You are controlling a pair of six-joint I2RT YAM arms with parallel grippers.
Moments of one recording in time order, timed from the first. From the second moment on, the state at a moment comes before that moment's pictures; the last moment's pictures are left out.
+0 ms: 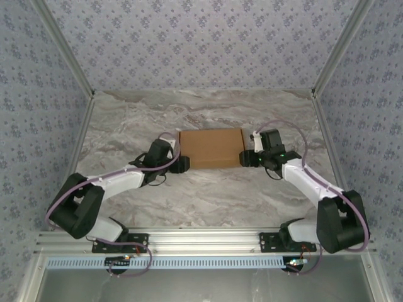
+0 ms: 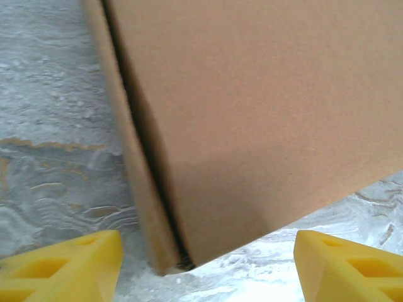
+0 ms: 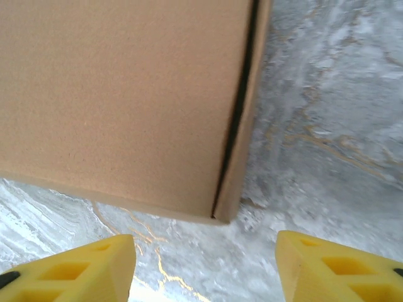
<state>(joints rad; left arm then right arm) -0.58 1.43 0.66 -0.01 0.07 -0.48 0.30 1.27 0.75 -0.38 -0.14 0.16</state>
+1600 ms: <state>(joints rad) -0.34 1.85 1.16 -0.06 0.22 -0.55 0.17 1.72 1.29 -0.36 -0.23 0.24</state>
